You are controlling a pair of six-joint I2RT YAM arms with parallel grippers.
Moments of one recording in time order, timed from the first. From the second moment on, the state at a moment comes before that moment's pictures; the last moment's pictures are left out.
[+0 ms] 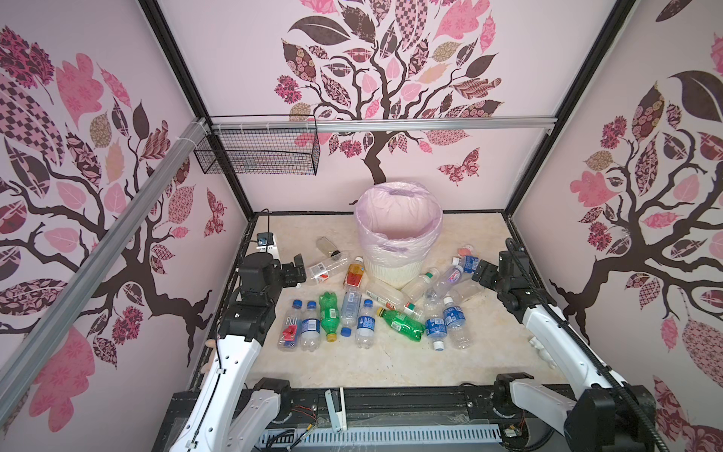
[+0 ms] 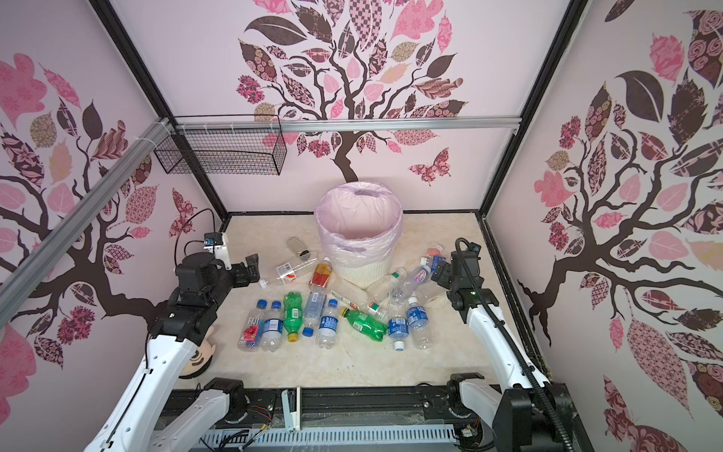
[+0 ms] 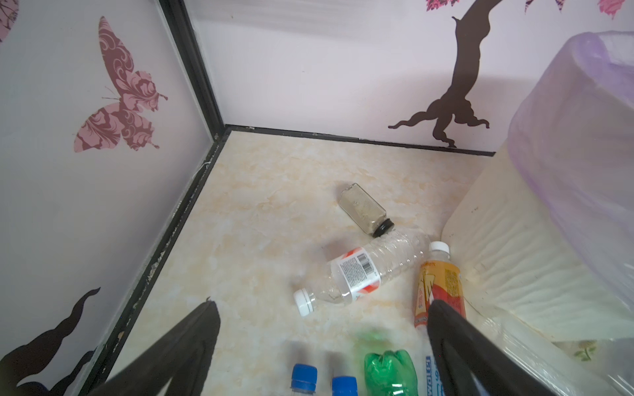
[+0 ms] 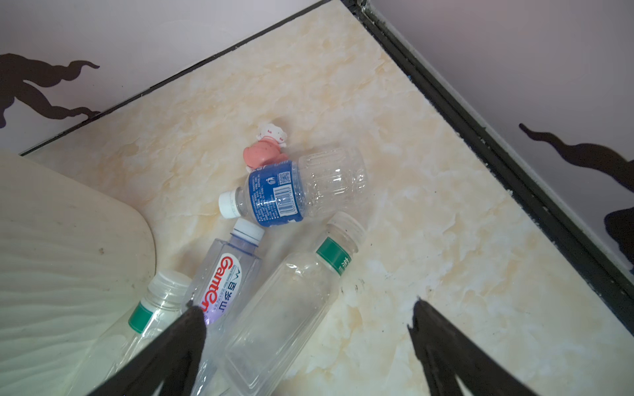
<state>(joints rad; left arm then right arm) -0.13 0.83 0.89 -0.49 -0.14 -0.11 0.04 1.08 0.75 -0.38 0.22 0.44</state>
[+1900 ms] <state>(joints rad) -0.13 0.76 0.90 -0.70 0.01 -0.01 0.04 1.48 0.70 -0.25 0.11 0.60</state>
